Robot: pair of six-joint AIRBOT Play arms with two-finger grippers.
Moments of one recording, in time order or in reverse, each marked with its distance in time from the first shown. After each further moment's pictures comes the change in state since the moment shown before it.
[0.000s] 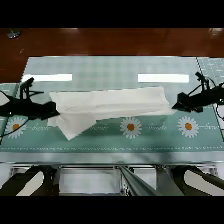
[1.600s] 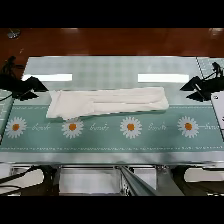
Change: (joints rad) left arm 0.210 -0.335 0.372 -0.030 -0.076 0.115; right arm -0.177 -0.311 0.280 0.058 0.015 0.012
